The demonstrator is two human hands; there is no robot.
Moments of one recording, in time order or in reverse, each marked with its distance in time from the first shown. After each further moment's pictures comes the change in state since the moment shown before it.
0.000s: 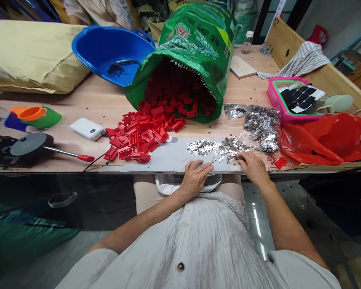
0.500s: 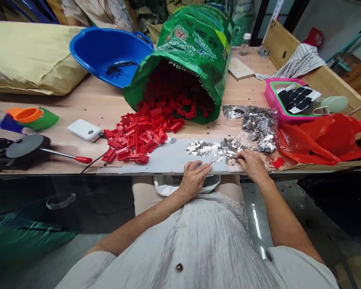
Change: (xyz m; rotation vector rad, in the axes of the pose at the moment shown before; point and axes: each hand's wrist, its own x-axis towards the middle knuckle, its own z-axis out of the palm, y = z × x) left_hand 0.000 -0.001 0.002 0.023 0.008 0.014; right_hand 0.007 0.008 -0.001 -0.025 -0.041 -0.017
